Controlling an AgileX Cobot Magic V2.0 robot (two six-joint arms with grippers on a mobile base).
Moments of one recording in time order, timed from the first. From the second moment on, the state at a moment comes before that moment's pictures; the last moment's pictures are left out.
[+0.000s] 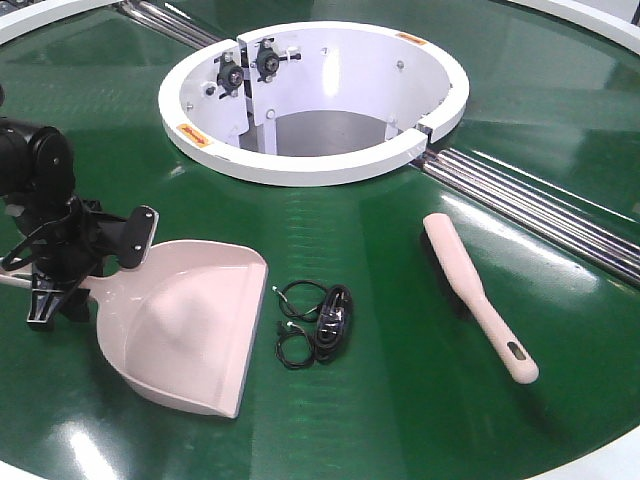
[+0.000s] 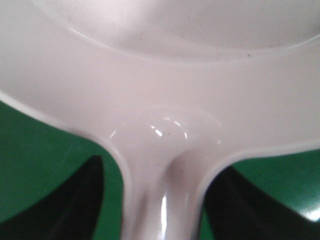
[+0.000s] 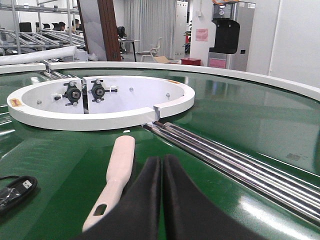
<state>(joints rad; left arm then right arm) -0.13 1.91 -1.40 0.12 1.08 1.43 0.08 -0.01 0.03 -0.07 0.05 0.02</state>
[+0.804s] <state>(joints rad) -0.21 1.88 -1.40 0.23 1.16 1.26 0.08 -0.01 0.03 -0.07 0.05 0.02</state>
